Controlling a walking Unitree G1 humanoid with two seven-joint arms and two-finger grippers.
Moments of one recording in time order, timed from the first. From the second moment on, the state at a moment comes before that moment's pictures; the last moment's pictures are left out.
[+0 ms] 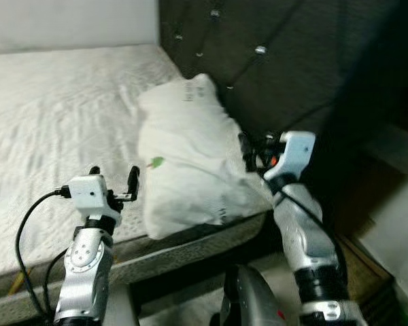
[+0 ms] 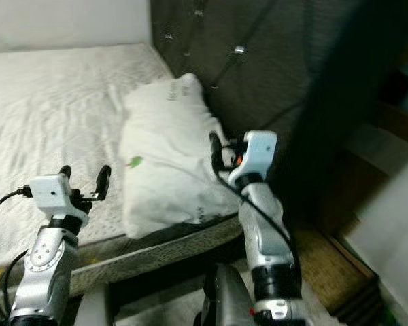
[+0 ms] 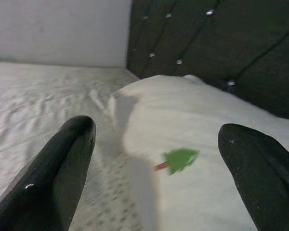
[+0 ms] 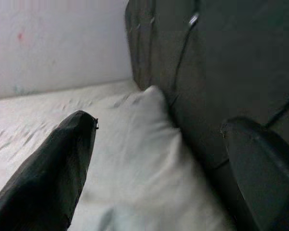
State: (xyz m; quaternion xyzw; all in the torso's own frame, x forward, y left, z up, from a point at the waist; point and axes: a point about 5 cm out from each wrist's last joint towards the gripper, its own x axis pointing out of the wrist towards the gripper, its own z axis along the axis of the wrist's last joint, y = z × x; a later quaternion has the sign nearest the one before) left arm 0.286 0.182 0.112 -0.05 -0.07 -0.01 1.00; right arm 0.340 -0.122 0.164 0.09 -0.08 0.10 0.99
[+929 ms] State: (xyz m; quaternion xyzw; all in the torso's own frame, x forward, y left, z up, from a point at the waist) left arm 0.279 0.182 0.103 -0.05 -0.08 0.00 1.00; right arm 0.333 -0.124 0.150 0.09 -0.07 0.09 0.99
